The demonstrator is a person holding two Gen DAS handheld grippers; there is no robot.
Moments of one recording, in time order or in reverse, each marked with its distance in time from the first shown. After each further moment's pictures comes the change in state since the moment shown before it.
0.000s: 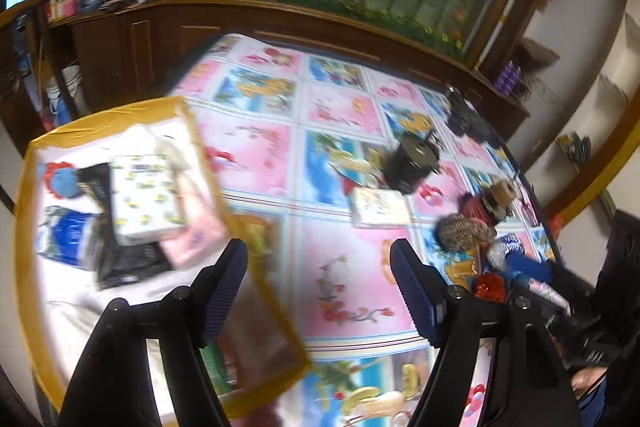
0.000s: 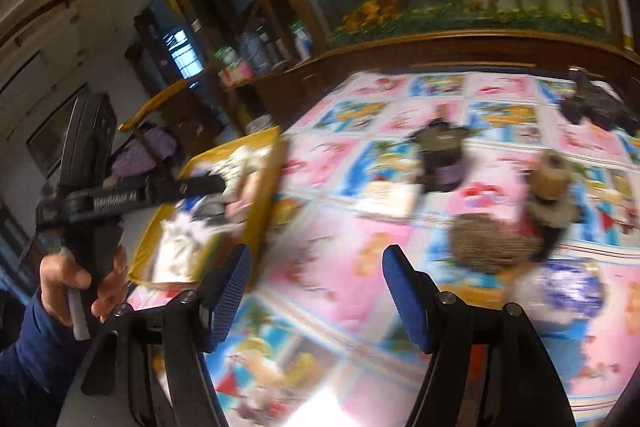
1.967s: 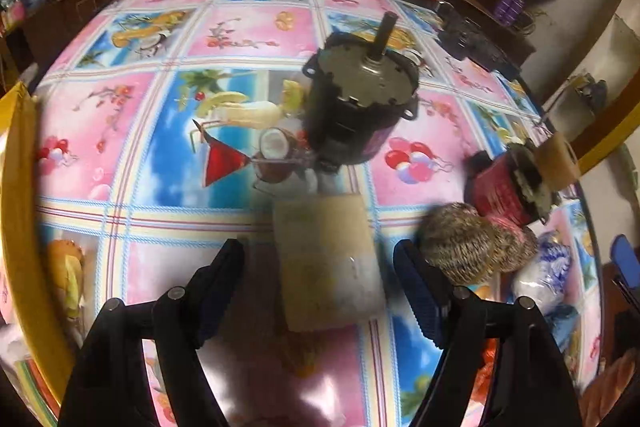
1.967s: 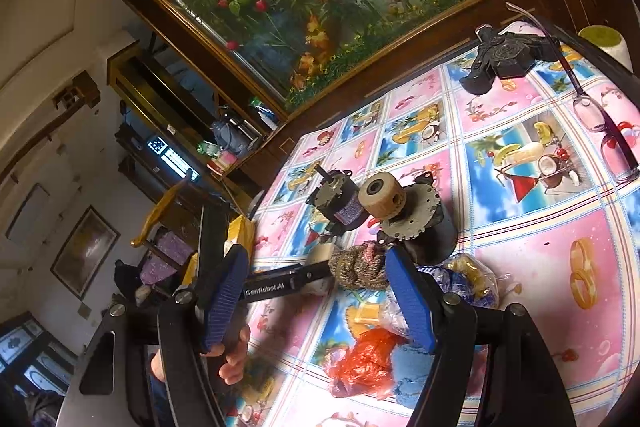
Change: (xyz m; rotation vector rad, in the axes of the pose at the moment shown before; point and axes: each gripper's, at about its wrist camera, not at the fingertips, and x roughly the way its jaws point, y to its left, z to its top) left arm 0.157 -0.093 0.005 0.091 0.203 0.028; right arm -0.065 -0.118 -0.003 0.350 -0.185 0.094
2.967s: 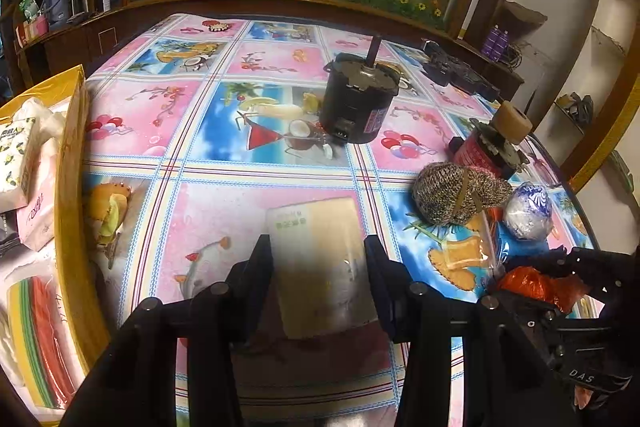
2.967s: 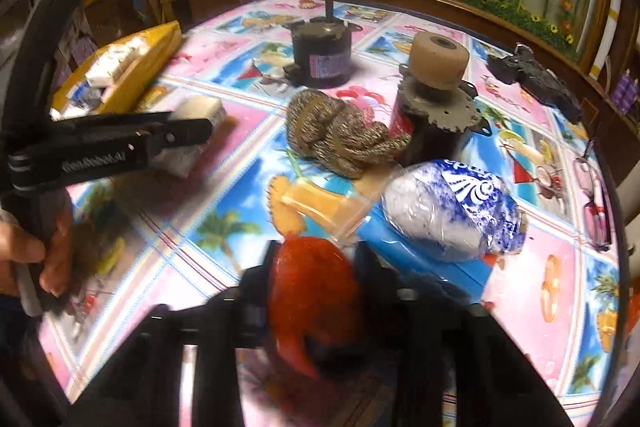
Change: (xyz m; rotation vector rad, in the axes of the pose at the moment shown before) left arm -0.046 0.013 -0.067 0.000 -0.217 -0.011; right arm 0.081 0.033 -0.071 -0.539 0.409 -0.419
